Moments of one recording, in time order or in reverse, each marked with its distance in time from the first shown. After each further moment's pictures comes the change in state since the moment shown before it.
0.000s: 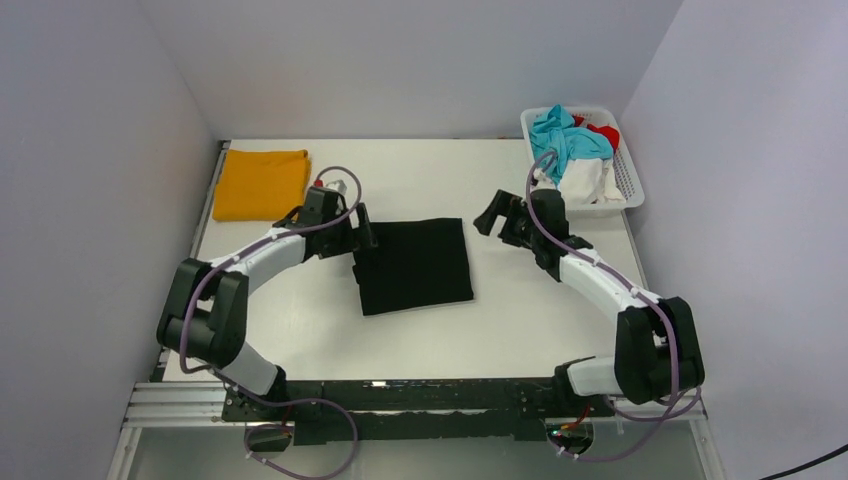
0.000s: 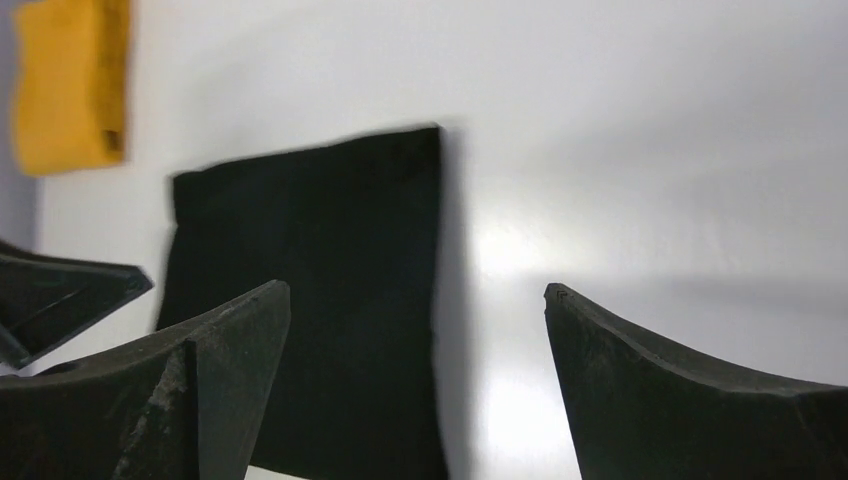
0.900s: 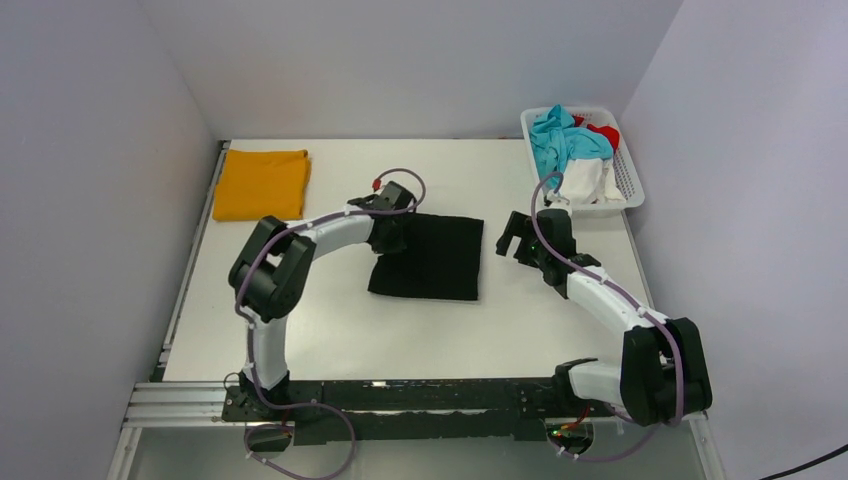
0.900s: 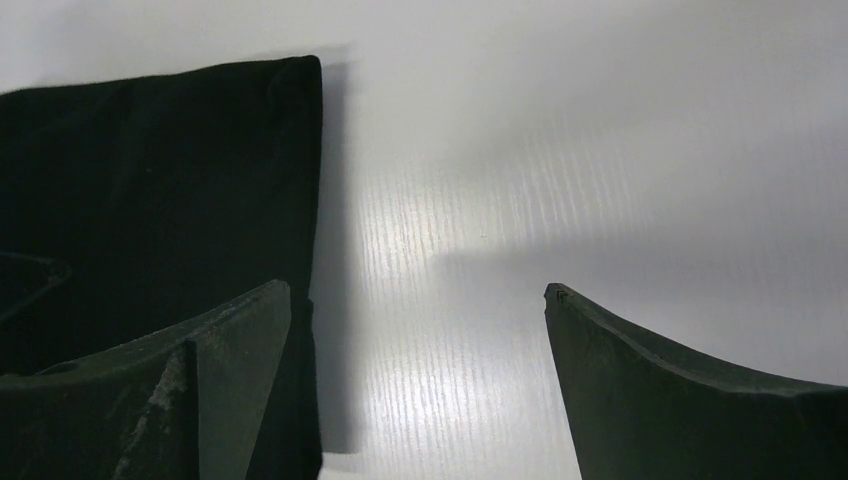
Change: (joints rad) left arm -0.277 0.402 0.350 -0.243 -0.279 -0.124; right arm -0.044 -0.124 -0.169 -0.127 0.241 -0.089
